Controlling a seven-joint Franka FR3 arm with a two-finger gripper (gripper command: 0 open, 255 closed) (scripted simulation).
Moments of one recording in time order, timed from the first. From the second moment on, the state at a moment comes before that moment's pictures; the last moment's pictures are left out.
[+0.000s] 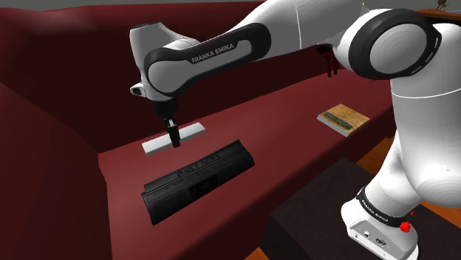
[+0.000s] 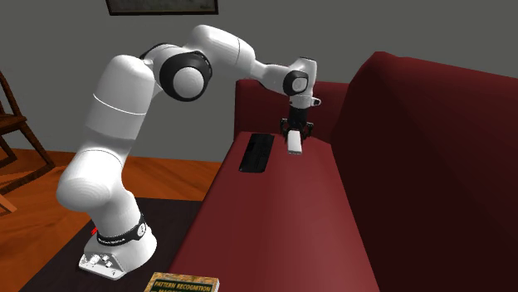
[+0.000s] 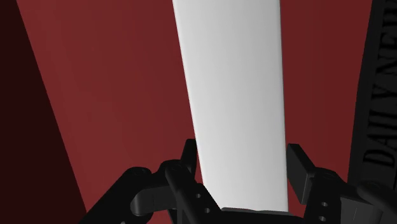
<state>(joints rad) 0.47 0.56 0.25 -1.42 -0.11 1.91 -0.64</state>
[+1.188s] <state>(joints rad) 0.33 0.29 0.23 -1.68 -0.04 1.90 -0.79</state>
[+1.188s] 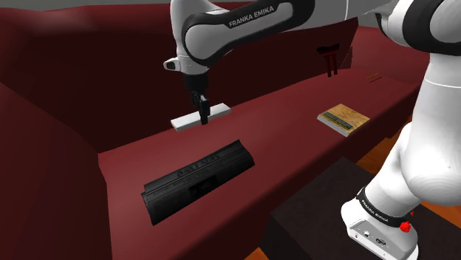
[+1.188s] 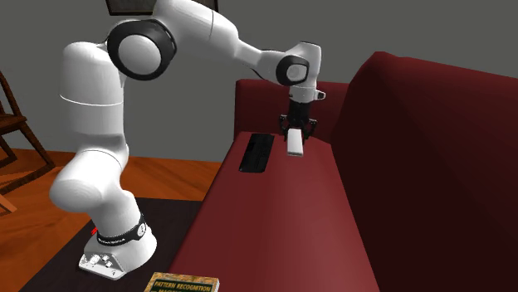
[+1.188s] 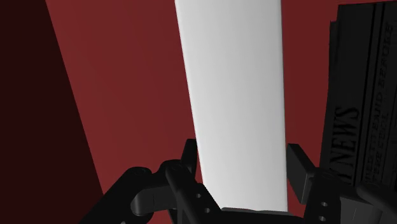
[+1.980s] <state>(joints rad) 0.18 0.03 0.13 -2.01 0.01 1.98 -1.05</state>
